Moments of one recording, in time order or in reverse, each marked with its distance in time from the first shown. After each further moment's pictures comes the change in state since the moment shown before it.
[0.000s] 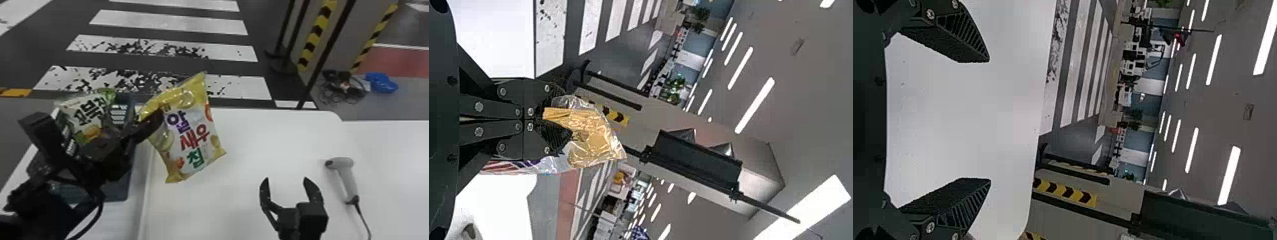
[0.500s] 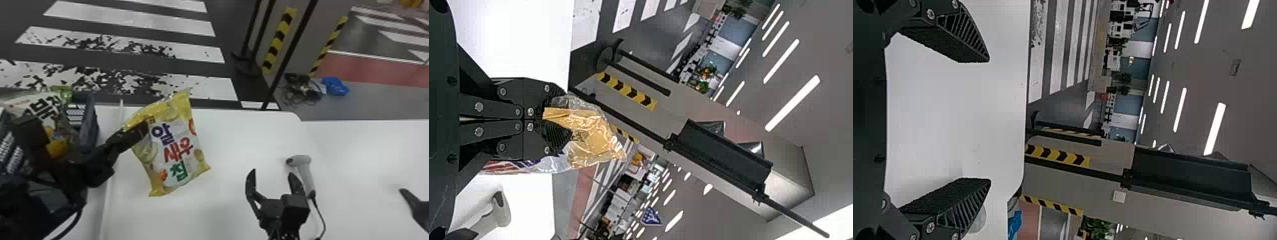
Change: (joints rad) left arm -0.106 -0.019 -0.071 0.165 0.059 0.067 -0.023; right arm 0.001 0.002 -0.078 0.029 -0.044 -0.083 -0.058
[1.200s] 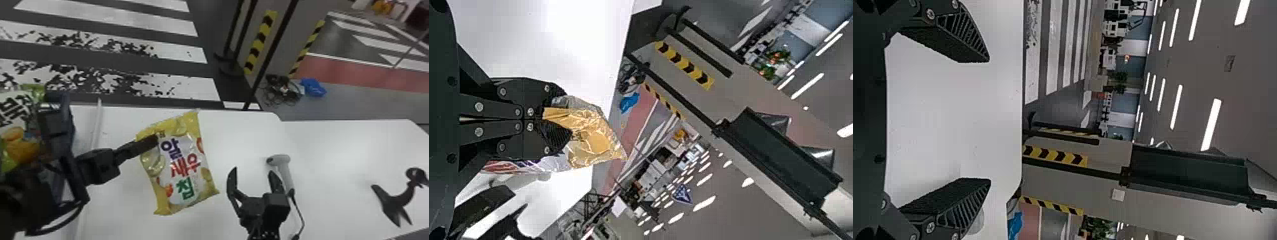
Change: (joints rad) left arm -0.184 -0.059 -0.038 0.185 0.102 0.294 -0.020; right arm -0.001 0.003 0.003 -0.001 -0.014 -0.024 0.000
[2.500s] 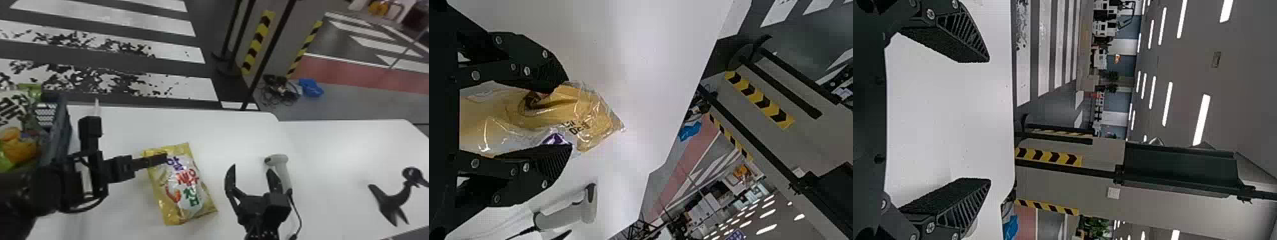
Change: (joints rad) left arm -0.237 -0.102 -0.045 0.417 -0.140 0.100 0.019; right arm 0.000 0.001 0.002 0.001 -0.013 -0.043 0.002
